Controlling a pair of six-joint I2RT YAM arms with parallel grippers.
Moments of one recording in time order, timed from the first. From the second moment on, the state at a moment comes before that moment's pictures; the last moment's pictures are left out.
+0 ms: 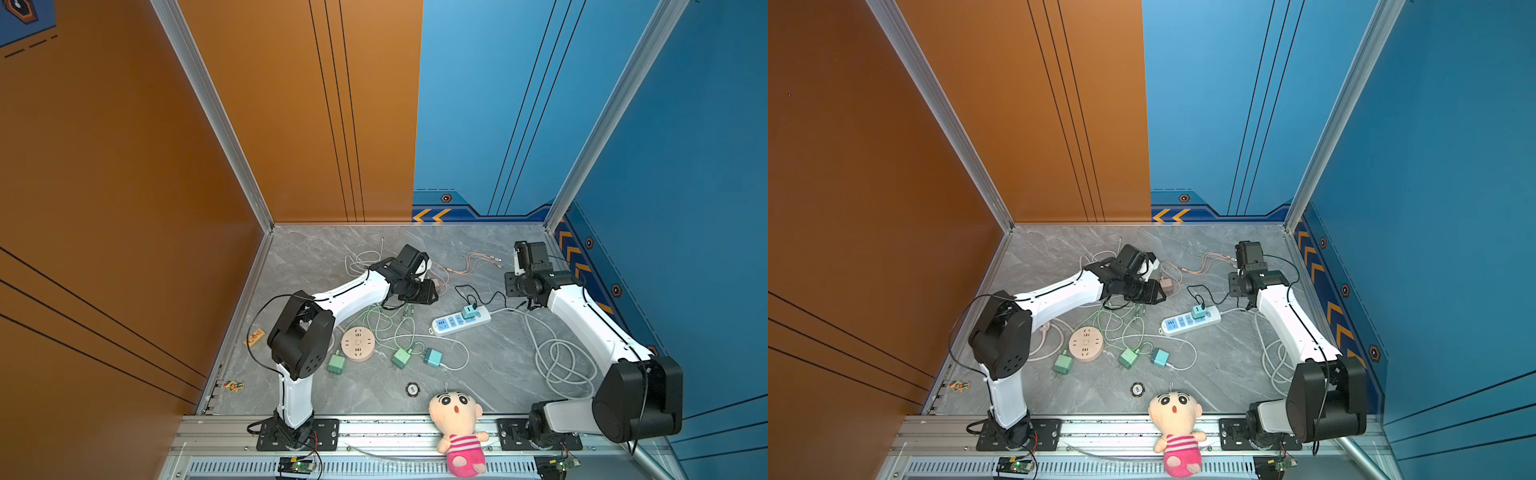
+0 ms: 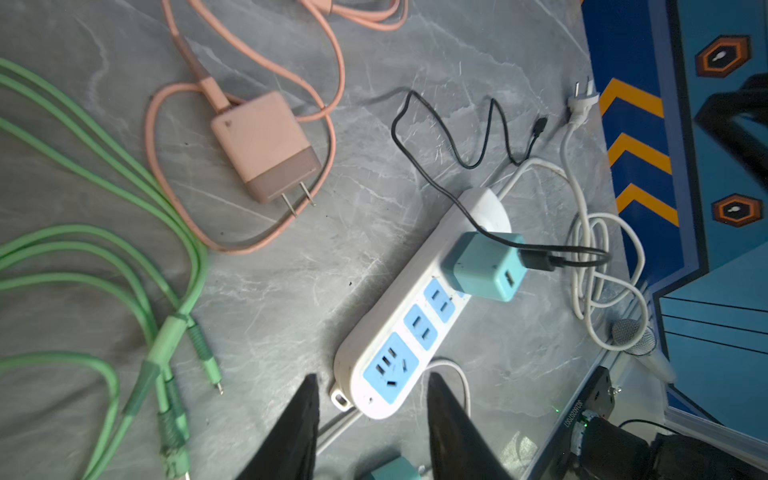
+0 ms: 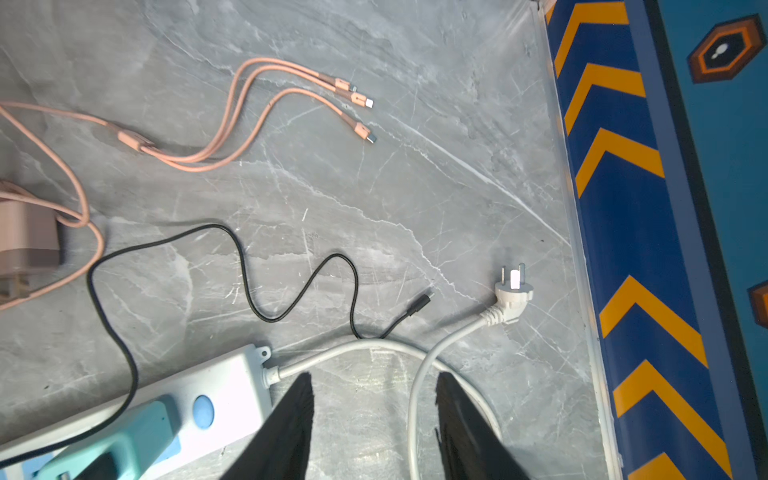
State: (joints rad) left arm -0.69 1.86 1.45 -0.52 0.32 -0.46; right arm 0.12 1.37 1.08 -0.65 0.24 0.04
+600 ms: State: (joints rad) left arm -0.86 1.68 1.28 -0.82 0.24 -0.15; right arm 0.18 1.25 1.08 -0.60 0.08 0.08
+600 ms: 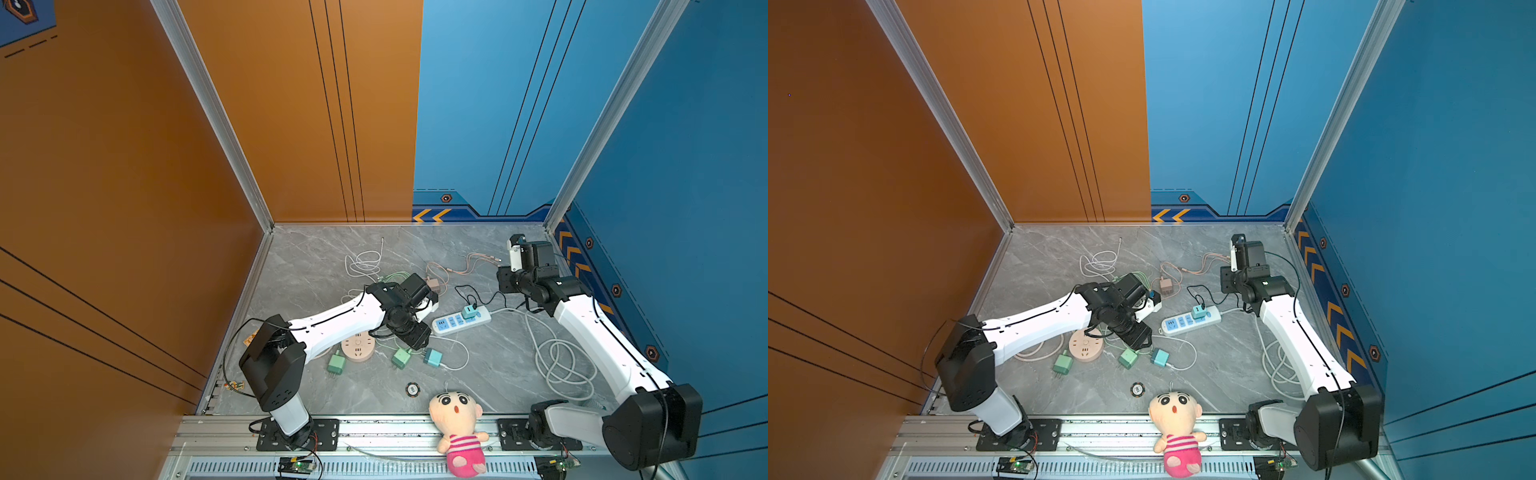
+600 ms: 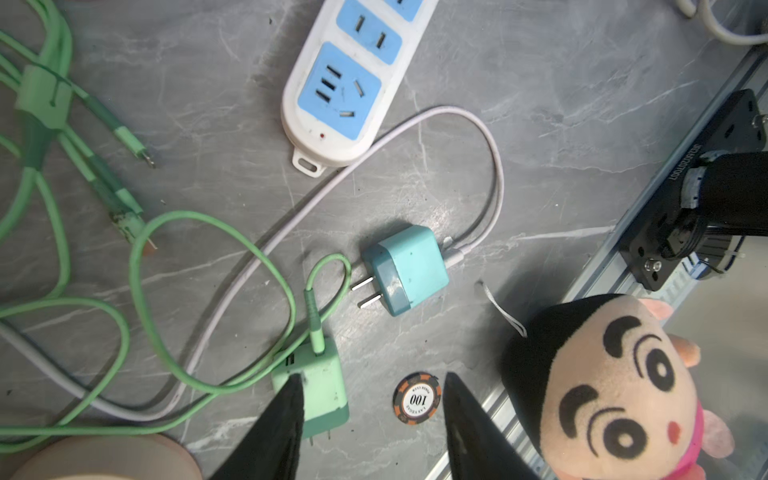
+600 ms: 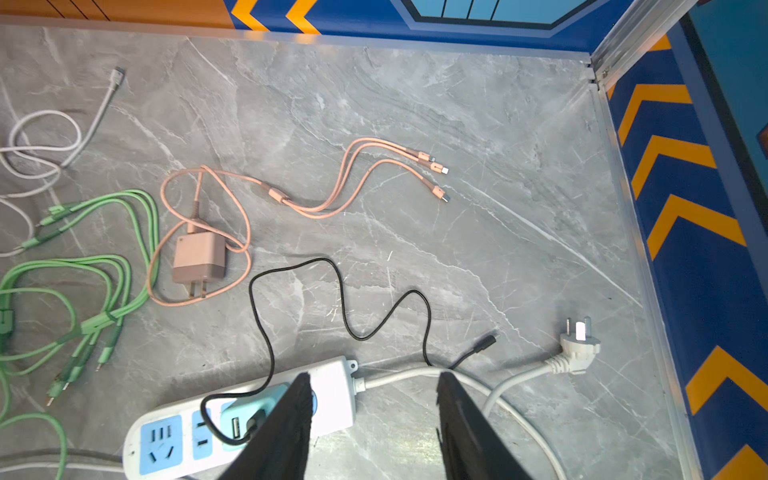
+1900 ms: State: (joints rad) left arm -1.01 1.96 1.42 -0.91 0.02 0.37; right arm 0.14 1.04 0.91 -0.57 0.04 0.11
